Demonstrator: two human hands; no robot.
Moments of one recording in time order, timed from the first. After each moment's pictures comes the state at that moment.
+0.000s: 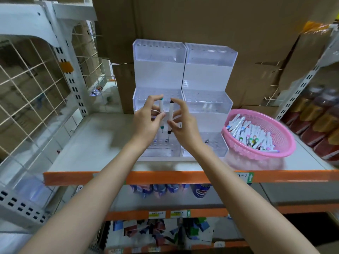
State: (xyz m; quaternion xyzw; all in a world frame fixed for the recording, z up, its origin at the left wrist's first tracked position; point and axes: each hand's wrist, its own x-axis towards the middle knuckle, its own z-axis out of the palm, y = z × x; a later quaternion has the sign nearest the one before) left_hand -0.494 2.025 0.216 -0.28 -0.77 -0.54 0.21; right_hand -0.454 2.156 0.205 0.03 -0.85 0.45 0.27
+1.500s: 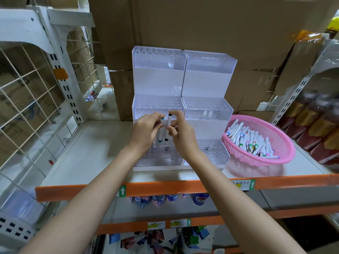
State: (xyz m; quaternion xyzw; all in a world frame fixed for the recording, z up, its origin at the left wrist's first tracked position) left_hand -0.529 2.018 0.196 -0.38 -0.80 -0.36 0.29; right_hand -0.471 2.151 0.191 0.00 -0.88 0.38 0.28
